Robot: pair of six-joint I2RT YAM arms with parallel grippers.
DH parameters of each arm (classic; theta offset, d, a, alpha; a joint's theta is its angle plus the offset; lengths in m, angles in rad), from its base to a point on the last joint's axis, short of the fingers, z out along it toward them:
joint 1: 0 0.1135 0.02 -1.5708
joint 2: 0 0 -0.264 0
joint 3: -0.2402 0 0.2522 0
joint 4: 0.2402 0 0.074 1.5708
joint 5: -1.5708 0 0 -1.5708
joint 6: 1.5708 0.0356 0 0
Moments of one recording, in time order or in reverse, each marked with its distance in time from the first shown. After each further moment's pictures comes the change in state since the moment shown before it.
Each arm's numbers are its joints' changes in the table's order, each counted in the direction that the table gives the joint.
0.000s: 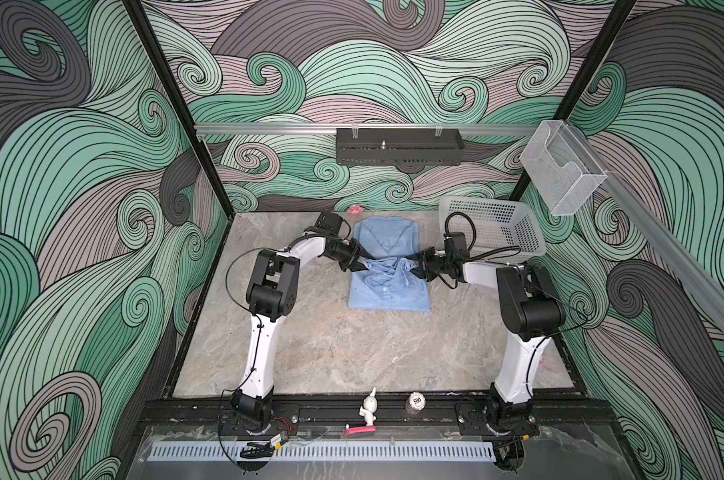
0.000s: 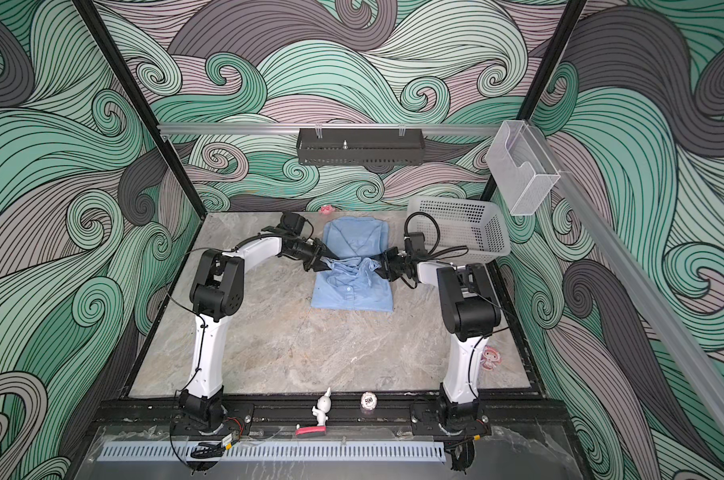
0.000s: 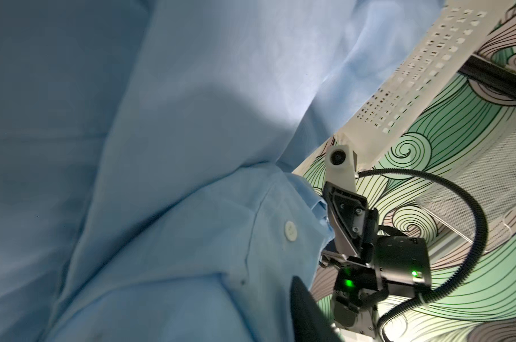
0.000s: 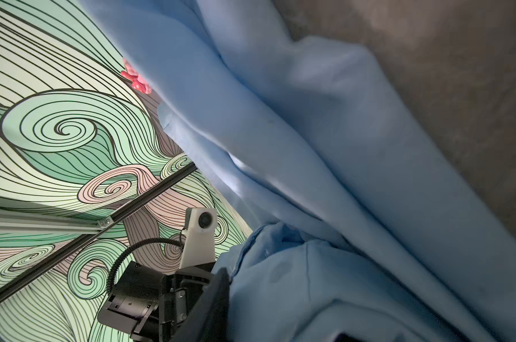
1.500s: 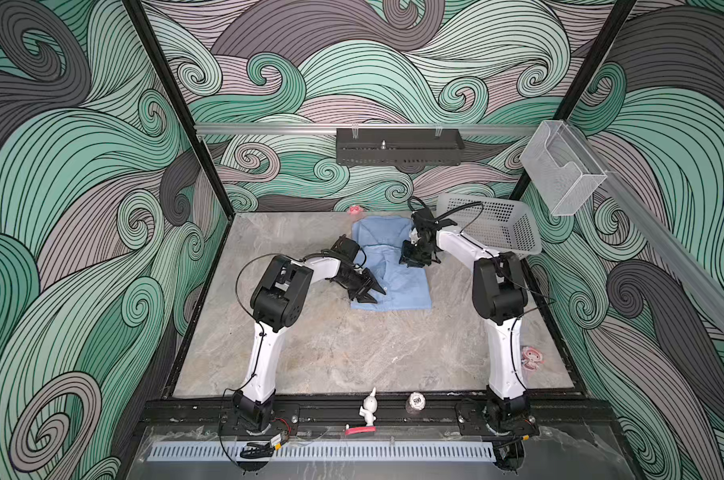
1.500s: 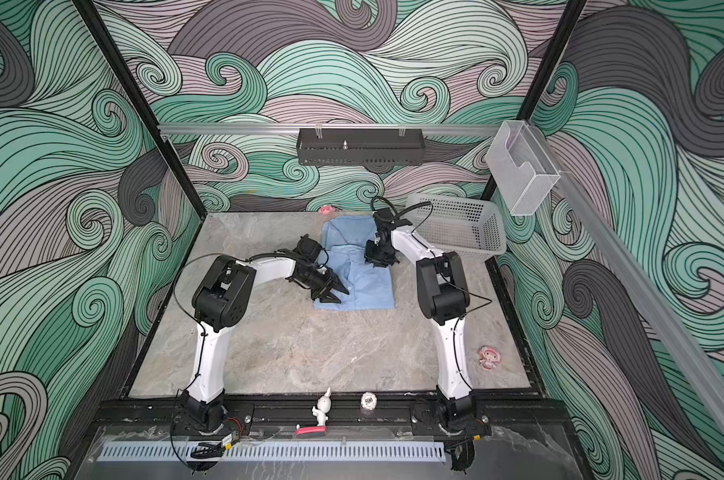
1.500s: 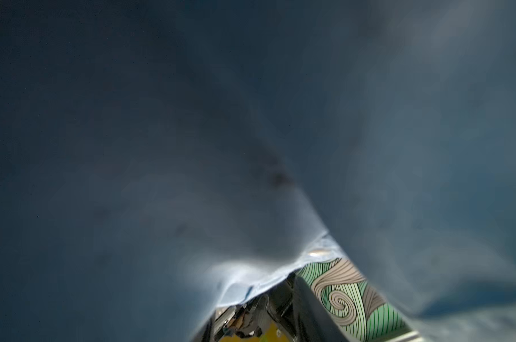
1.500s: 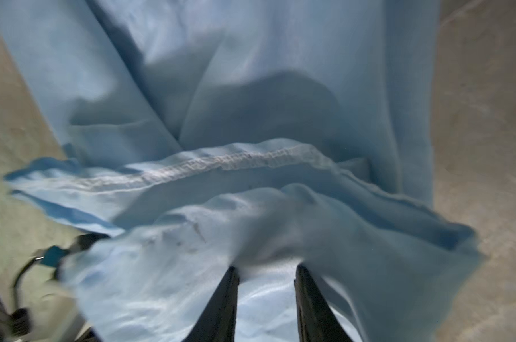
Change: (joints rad) left arm -0.153 -0.080 0.297 -0.071 0.104 0.102; right arm 0.149 0.285 -0.684 0.911 -0.443 -0.950
